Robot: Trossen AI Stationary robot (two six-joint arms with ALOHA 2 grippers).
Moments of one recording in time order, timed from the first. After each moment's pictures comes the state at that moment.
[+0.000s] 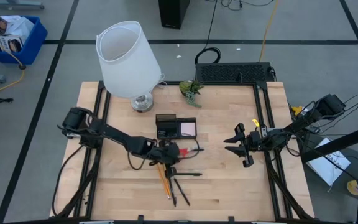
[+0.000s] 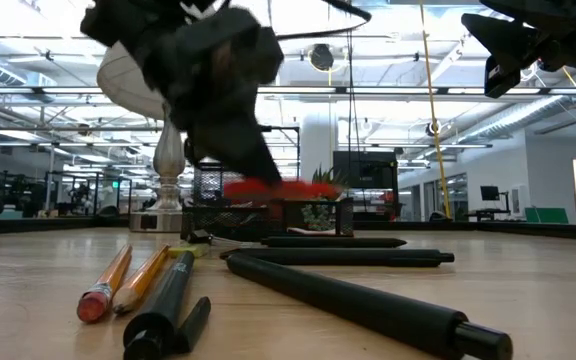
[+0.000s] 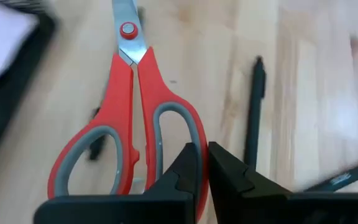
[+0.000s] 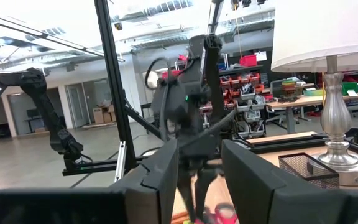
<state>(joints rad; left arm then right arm) -0.28 1.78 1.02 -0.09 -0.13 -0.53 0.48 0.93 0.01 1.20 0.39 0.07</state>
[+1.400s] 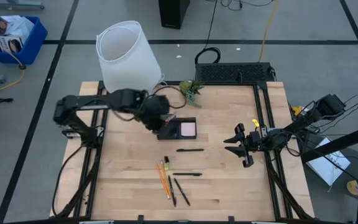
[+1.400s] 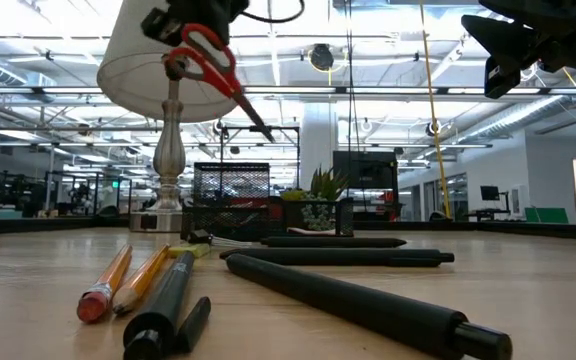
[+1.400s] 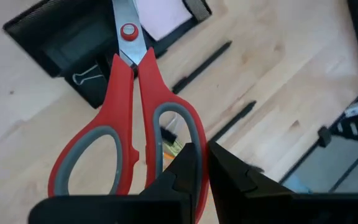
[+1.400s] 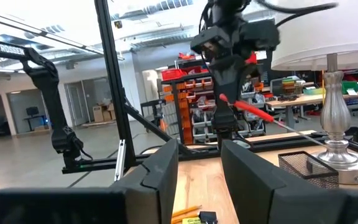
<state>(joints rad) 0.06 1.62 1.68 -1.19 0.16 -0.93 0.48 0.93 0.01 1.19 0.39 0.07</state>
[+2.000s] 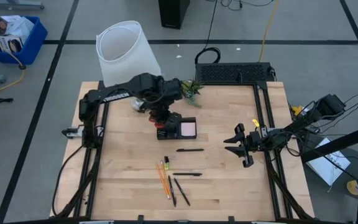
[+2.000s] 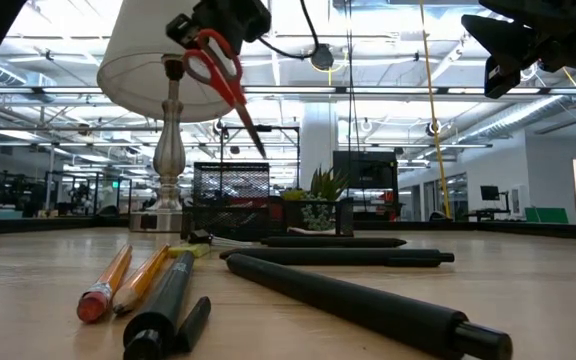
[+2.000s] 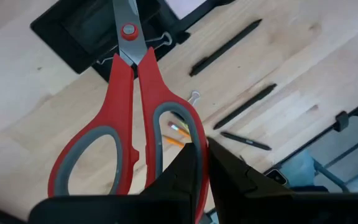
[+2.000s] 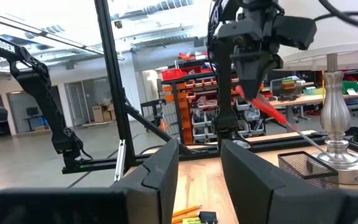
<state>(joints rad) 0.19 1.90 2.09 -1.57 0.31 -0.83 0.48 0.93 0.01 1.19 0.39 0.07</state>
